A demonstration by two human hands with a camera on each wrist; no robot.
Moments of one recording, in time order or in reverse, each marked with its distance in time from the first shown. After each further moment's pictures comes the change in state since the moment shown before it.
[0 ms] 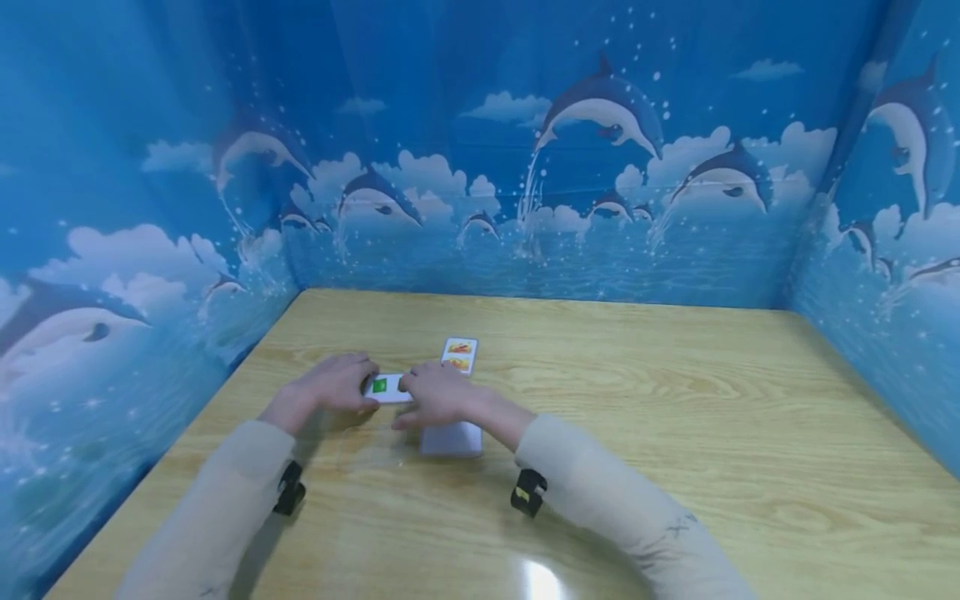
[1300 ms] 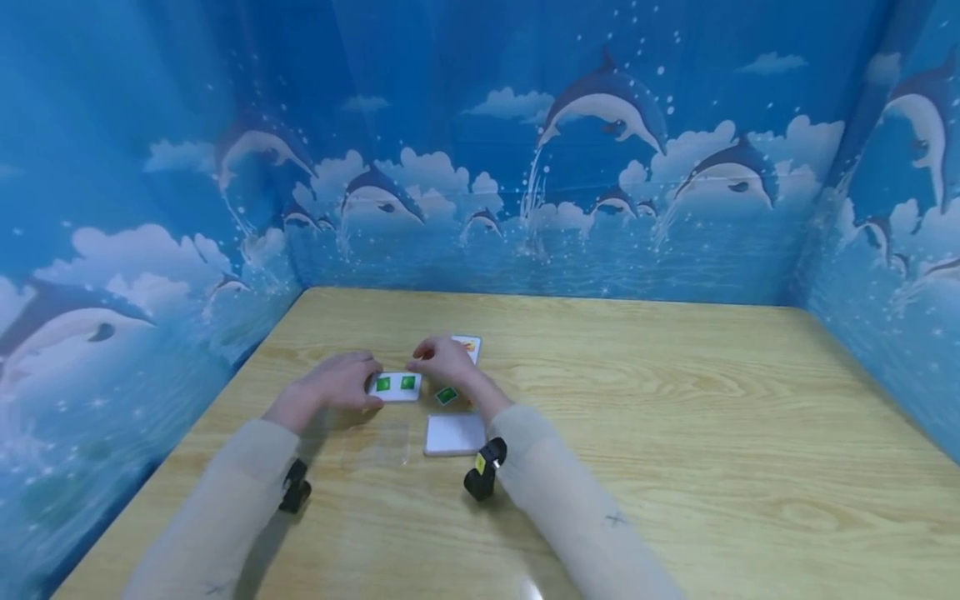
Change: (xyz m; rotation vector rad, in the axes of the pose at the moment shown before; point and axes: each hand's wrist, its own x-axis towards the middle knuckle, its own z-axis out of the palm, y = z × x) left_hand -0.001 0.004 -0.003 -0.027 -0.023 -0.036; right_hand 0.040 0.041 0.026 0.813 0.265 0.350
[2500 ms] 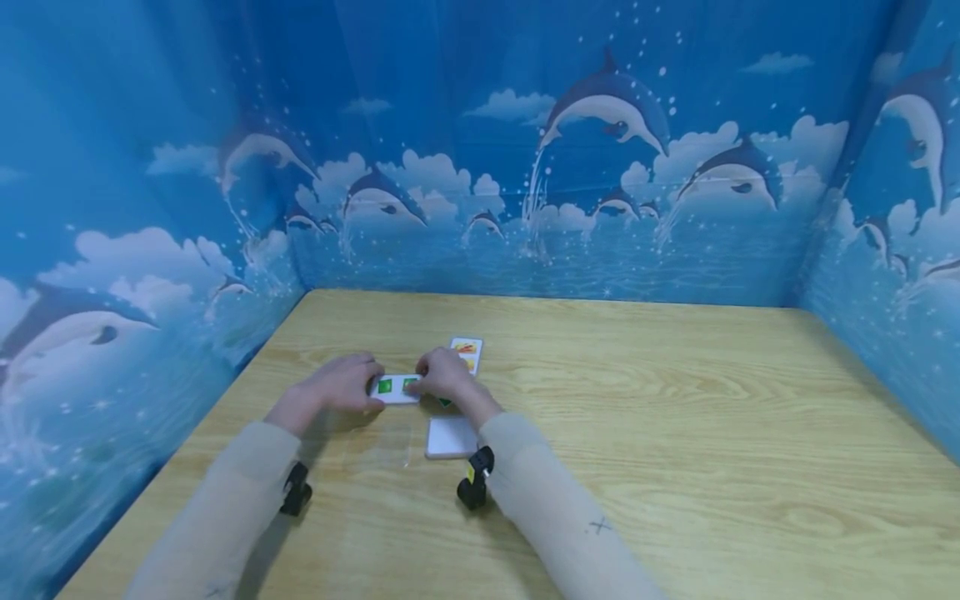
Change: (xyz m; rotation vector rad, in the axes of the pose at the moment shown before) left_hand 0.002 -0.005 0.004 -0.002 -0.012 -0.013; right_hand -0.002 -0.002 0.013 -0.250 -0.030 0.049
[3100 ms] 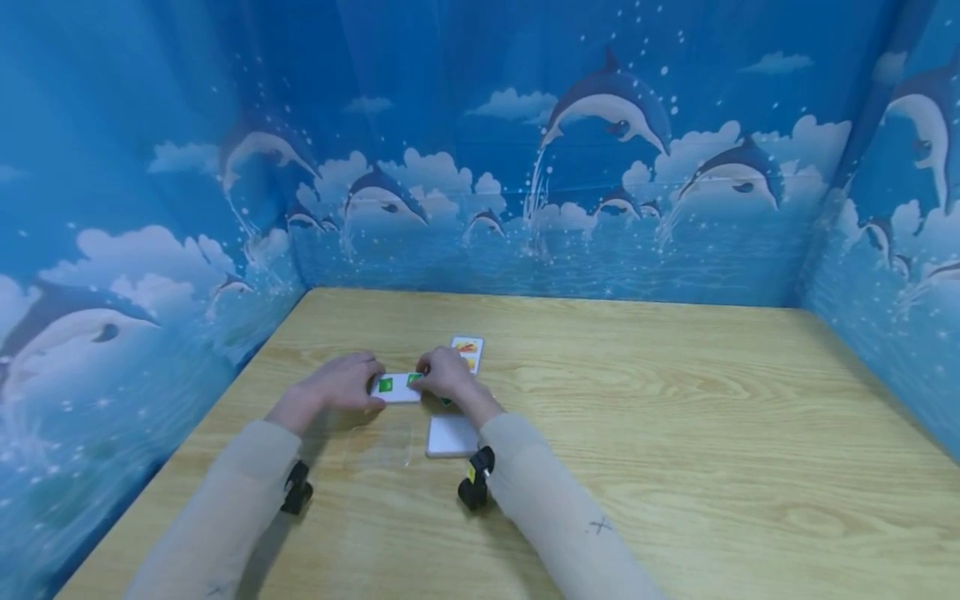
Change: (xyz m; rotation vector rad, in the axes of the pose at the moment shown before) left_hand 0.000 0.000 0.000 0.002 0.008 0.008; right_hand 0.001 0.002 0.001 -0.003 0.015 -0.010
